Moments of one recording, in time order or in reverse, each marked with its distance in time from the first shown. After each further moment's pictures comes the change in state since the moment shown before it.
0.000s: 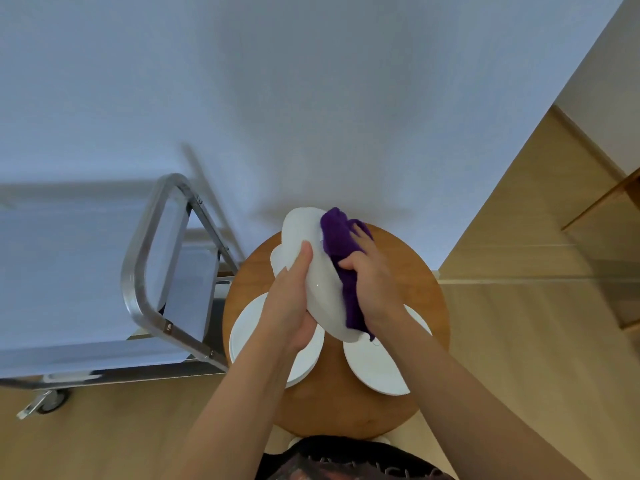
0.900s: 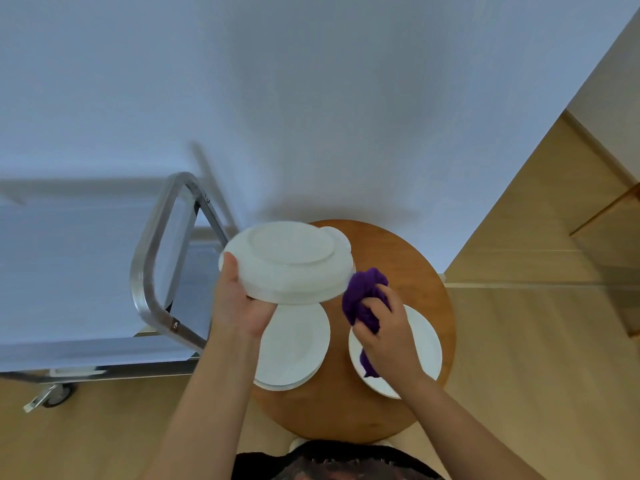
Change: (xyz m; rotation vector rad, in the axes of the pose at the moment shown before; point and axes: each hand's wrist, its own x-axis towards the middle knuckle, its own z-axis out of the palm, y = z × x) left_hand 0.025 0.025 -0.065 -0.572 0.060 0.079; right_hand -0.026 0.090 -0.024 -0.616 0.050 -0.226
